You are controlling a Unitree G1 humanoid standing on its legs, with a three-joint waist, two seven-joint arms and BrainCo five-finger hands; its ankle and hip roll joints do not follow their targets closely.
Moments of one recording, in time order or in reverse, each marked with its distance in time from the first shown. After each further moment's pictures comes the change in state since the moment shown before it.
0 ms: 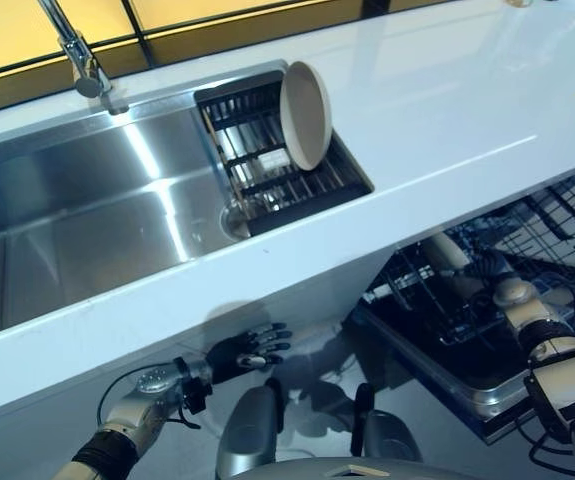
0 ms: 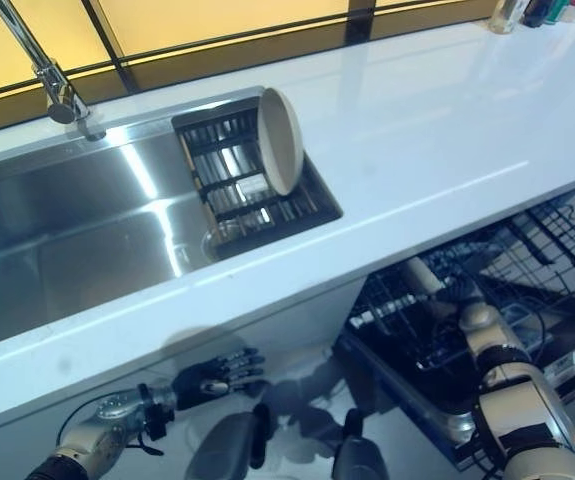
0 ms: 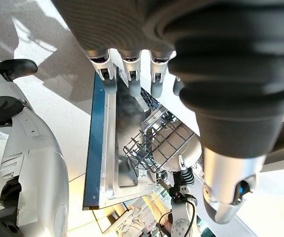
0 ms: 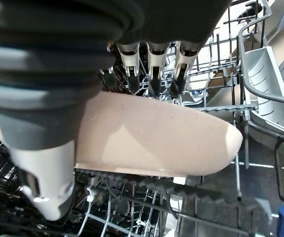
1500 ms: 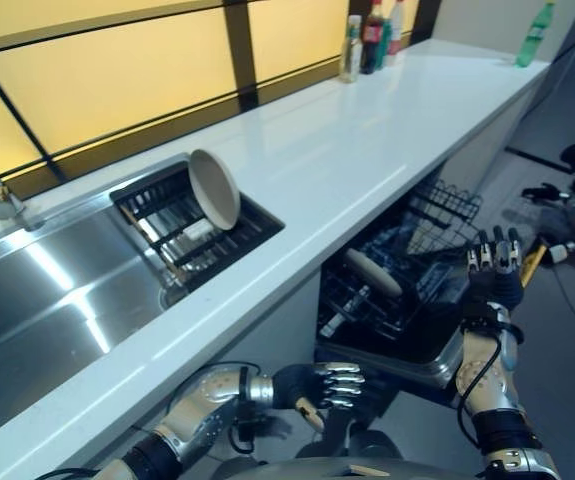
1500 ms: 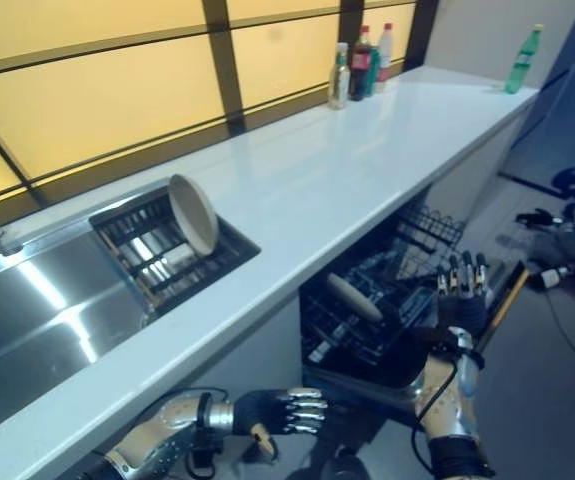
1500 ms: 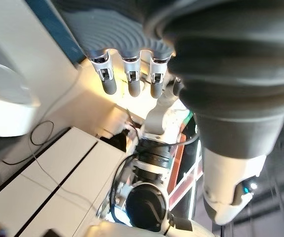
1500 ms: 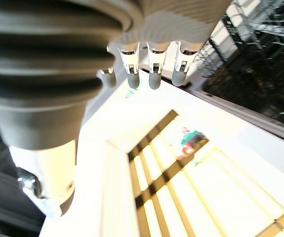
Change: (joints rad) left arm -0.075 -0.133 -0.307 -0.275 0.058 -0.079 -0.126; right arm 0.580 0.408 -0.380 -0.946 1.125 -0.430 0.096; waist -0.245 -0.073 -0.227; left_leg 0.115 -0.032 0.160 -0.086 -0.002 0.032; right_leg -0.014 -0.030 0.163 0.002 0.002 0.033
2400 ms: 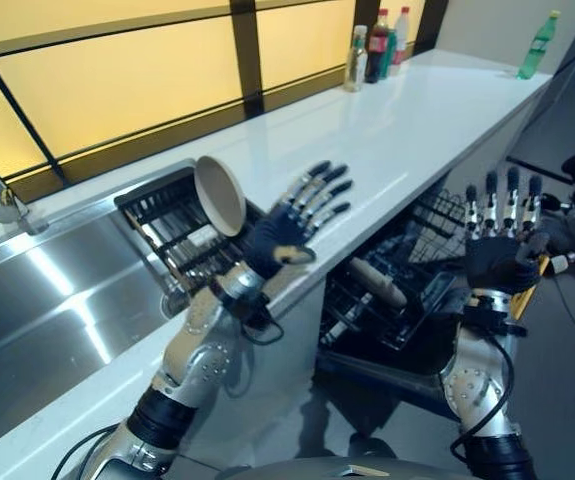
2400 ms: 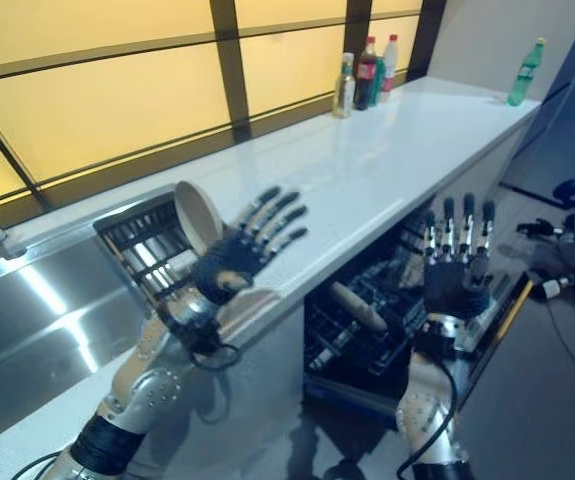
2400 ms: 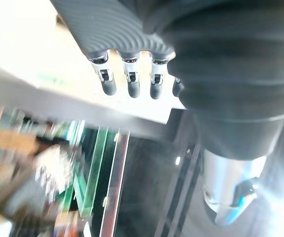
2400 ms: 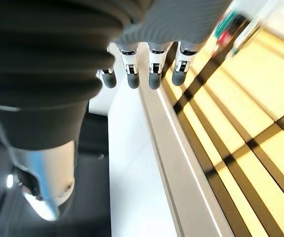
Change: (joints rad) left arm -0.110 -0.129 0.470 -0.351 -0.136 -0.097 0.547; right arm 0.086 0.010 0.107 -0.485 -0.034 -0.049 0.116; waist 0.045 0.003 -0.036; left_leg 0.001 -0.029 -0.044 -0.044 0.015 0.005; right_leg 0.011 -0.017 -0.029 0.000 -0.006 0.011
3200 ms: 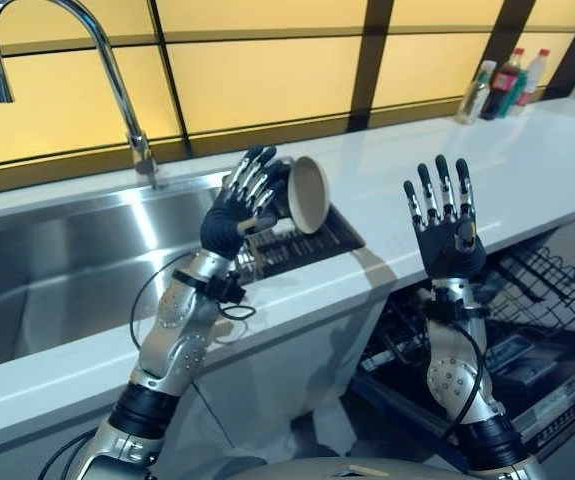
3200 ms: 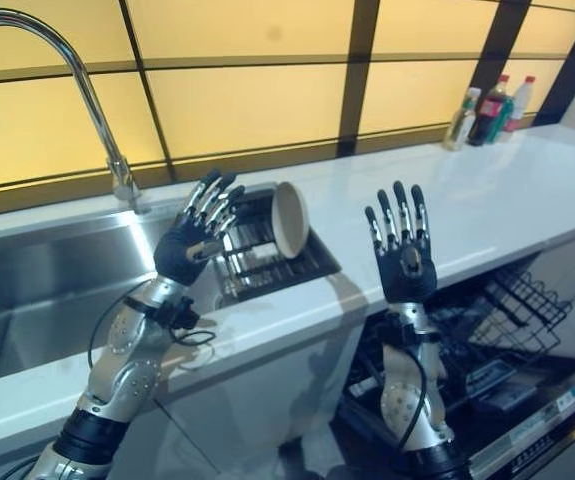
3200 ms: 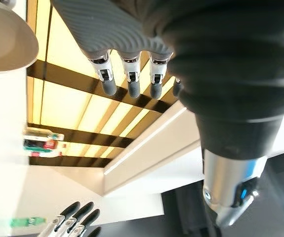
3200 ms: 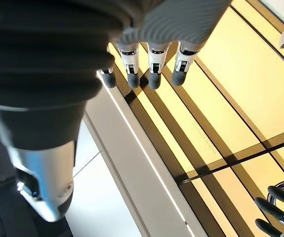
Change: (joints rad) left arm 0.000 0.037 0.057 0.084 0.136 -0.060 0.151; right arm -0.083 -0.019 0.150 0.095 -0.027 0.084 0.011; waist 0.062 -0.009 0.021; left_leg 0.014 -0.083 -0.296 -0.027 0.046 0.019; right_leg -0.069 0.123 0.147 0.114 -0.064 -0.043
